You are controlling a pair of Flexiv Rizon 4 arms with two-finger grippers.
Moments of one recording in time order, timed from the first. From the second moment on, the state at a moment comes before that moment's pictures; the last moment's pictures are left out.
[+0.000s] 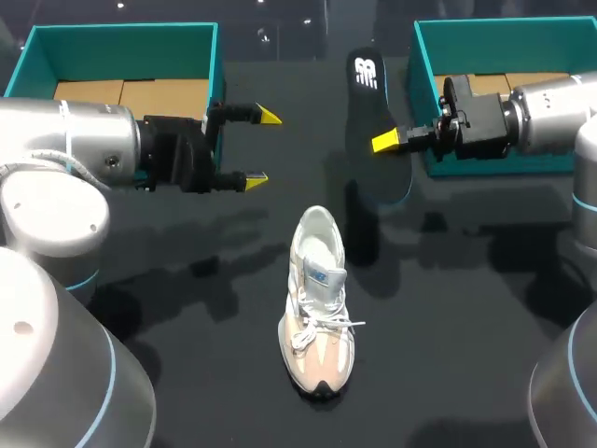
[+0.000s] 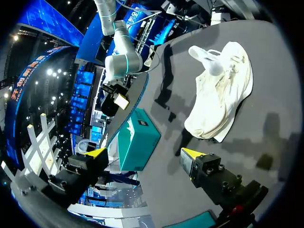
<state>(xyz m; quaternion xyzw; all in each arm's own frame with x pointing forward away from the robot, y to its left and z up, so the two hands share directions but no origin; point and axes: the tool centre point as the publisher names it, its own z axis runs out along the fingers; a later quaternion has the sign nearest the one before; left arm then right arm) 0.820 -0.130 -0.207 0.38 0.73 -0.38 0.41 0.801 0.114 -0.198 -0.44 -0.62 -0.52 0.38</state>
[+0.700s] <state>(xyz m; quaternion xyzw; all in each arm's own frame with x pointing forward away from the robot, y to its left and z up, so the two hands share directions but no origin) 0.818 -0.126 -0.196 0.37 0.82 -0.33 0.30 0.799 0.112 -0.196 -0.44 -0.62 -0.52 0.38</state>
